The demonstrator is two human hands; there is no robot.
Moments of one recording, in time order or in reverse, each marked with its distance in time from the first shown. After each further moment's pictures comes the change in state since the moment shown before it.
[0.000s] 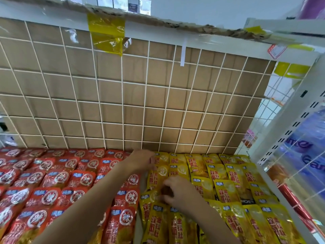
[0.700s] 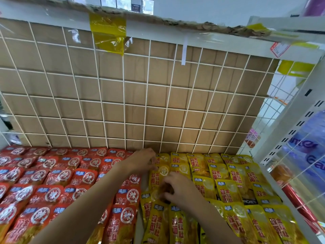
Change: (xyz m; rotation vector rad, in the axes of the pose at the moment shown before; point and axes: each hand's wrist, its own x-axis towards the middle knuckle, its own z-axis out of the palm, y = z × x) left_hand 0.000 -0.010 0.009 -0.048 0.007 0.082; right_hand 0.003 0.000 -0.001 0.046 0.065 -0.019
